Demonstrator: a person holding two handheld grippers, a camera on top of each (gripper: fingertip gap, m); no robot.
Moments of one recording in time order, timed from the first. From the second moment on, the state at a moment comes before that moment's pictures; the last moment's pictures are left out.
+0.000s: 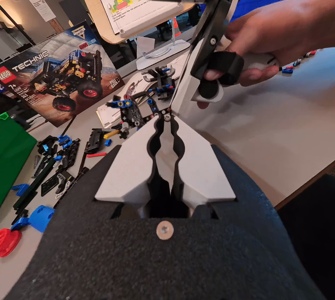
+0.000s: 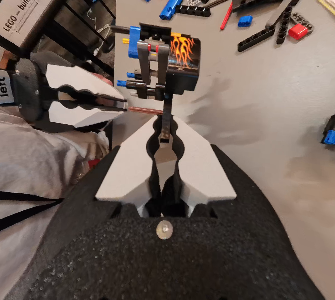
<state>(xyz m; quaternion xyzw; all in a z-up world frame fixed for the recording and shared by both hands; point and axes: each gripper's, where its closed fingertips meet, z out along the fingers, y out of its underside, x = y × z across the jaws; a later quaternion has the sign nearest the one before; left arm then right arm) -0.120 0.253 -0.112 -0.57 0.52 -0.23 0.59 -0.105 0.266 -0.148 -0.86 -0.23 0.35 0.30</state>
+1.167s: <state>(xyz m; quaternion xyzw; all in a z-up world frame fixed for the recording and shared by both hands) -0.115 0.248 -0.099 -0.55 0.52 -0.23 0.62 -0.113 0.259 -0.140 -0.84 -0.23 0.39 0.29</state>
